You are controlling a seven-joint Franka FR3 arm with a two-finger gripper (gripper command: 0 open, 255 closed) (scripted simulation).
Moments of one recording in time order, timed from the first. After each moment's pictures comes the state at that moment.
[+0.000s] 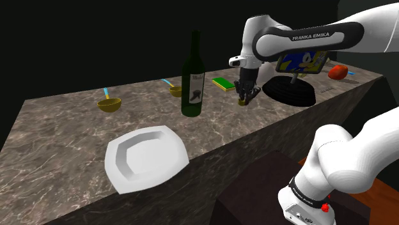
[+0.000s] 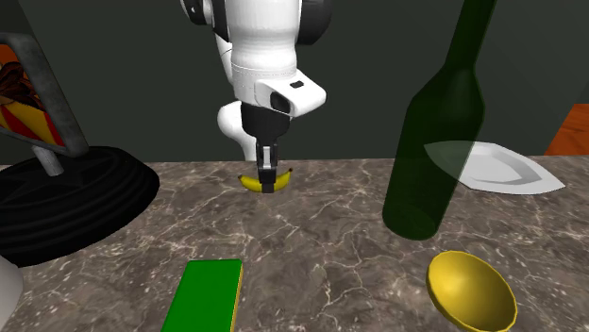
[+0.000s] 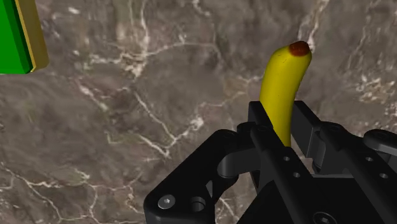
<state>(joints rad) 0.40 -0.50 -0.38 -2.34 -0.19 1.76 -1.31</state>
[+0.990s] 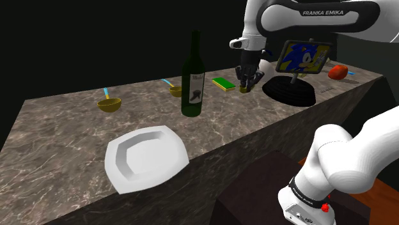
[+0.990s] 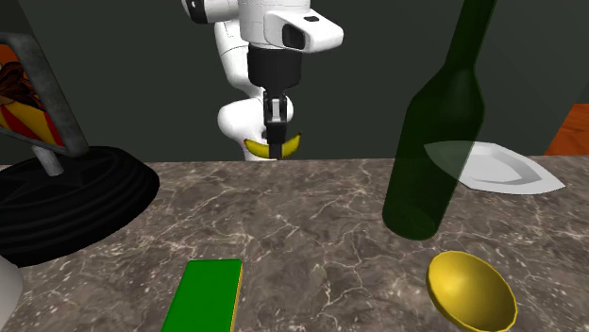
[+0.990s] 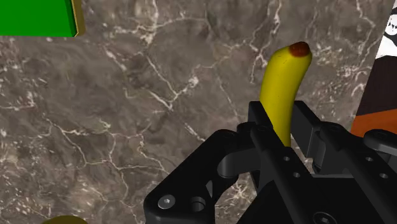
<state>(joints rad) 0.42 -0.50 -0.34 -2.16 -0.16 1.58 -1.28</state>
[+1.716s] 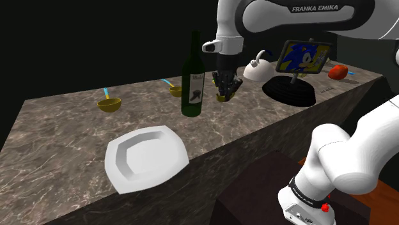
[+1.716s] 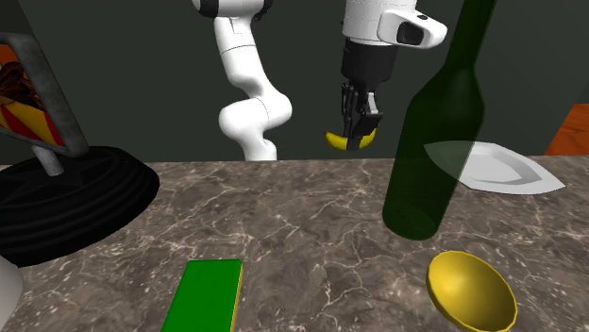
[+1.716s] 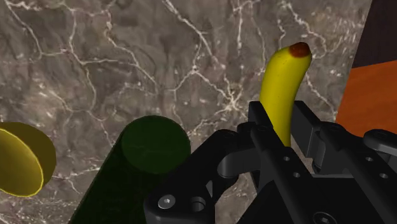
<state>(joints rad) 0.52 -0.38 -0.17 -2.08 -0.04 1.60 -1.06</state>
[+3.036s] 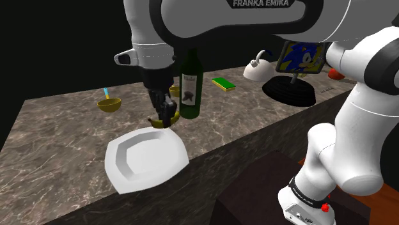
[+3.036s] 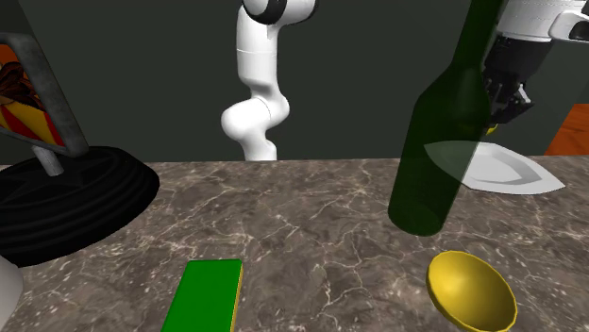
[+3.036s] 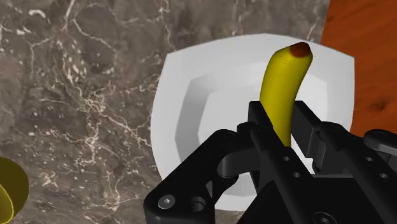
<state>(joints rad) 0.70 0.09 0.05 -1.58 0.05 1.58 -0.68</state>
